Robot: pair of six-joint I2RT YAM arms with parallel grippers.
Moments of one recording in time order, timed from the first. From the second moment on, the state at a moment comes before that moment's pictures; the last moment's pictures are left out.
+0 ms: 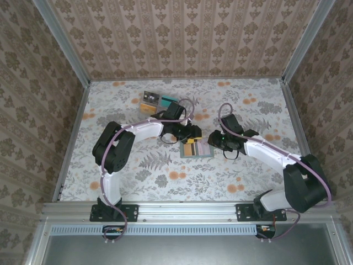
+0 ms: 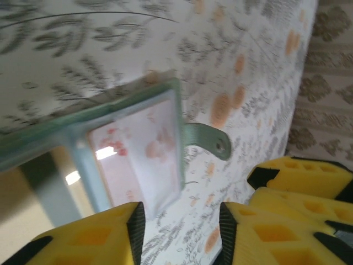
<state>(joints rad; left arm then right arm) -0.70 1.97 1.28 -0.25 0.68 -0.82 0.44 1.43 0.82 -0.39 -0.09 0.77</state>
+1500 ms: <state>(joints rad) -0.72 2.02 1.26 -0.28 0.62 -0.86 0.48 1.70 0.94 -0.42 -0.12 0.76</state>
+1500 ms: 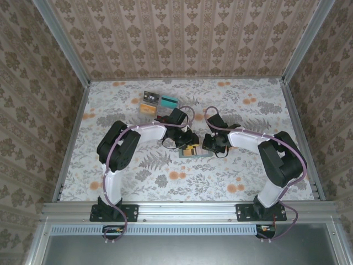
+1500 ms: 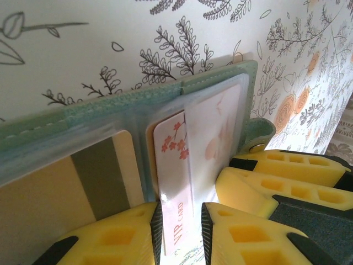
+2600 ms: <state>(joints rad) -0.71 2.01 1.24 -0.29 0.61 -0.84 0.47 1.71 0.93 -0.39 -0.17 0.76</state>
